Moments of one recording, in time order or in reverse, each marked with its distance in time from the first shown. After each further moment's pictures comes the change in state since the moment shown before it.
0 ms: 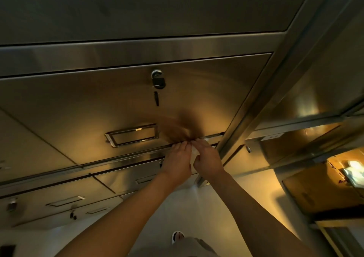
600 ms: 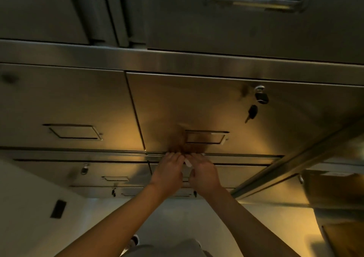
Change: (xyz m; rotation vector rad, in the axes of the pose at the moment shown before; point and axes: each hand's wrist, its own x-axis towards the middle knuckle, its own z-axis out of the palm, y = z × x) left_hand -0.125 -0.156 -0.049 0.014 0.193 -0.138; right_hand -0.003 -0.157 0.099 -0.029 -0.002 -0.397
